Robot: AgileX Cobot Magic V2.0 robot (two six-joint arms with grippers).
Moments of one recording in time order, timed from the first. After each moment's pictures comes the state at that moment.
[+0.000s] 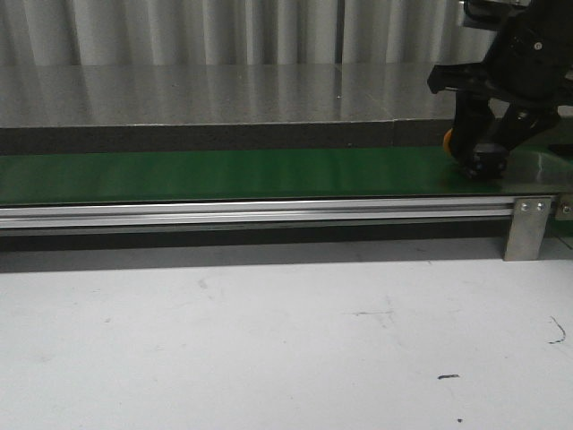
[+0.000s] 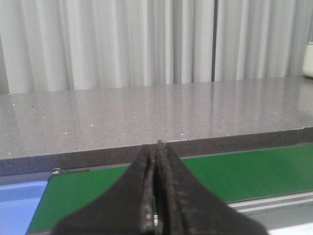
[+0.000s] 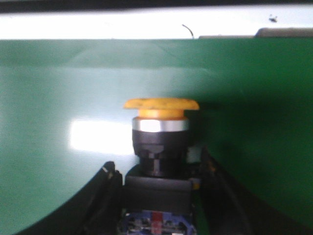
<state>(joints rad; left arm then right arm) -0.10 -0.01 -0.27 -0.15 0.26 0.18 0.09 1.86 -1.44 0.20 0.67 -0.03</state>
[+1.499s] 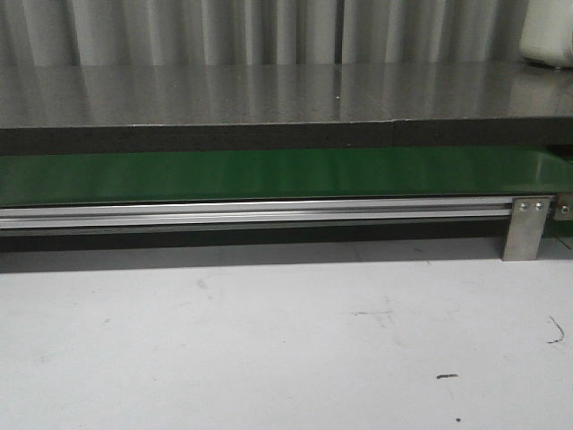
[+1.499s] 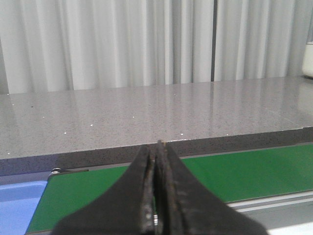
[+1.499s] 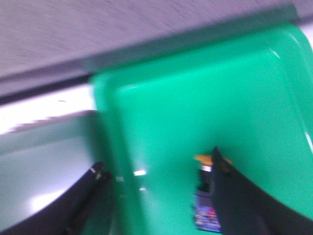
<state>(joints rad) -0.10 -0.01 -0.26 -0.15 0.26 0.18 -0.24 1.83 -1.70 0.09 0.85 -0.02</state>
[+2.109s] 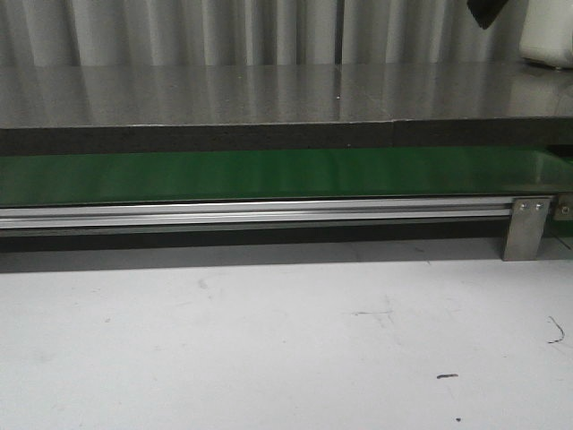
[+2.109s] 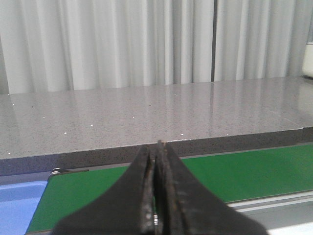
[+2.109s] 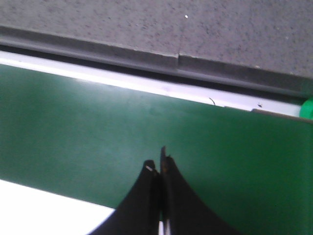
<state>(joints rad) -0.10 -0.01 -0.26 -0.15 0.26 0.18 0.21 1.52 -1.44 0.11 0.72 -0.04</state>
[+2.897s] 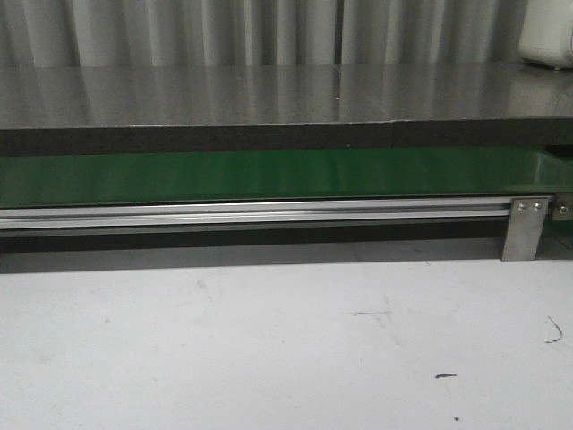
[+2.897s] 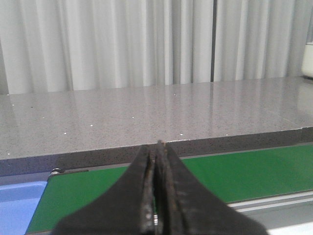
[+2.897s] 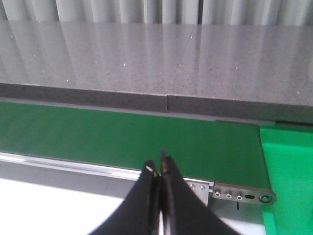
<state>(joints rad) -0.10 -0.01 -0.26 -0.15 0.26 0.18 0.23 0.43 -0.31 0.11 0.04 -0.04</state>
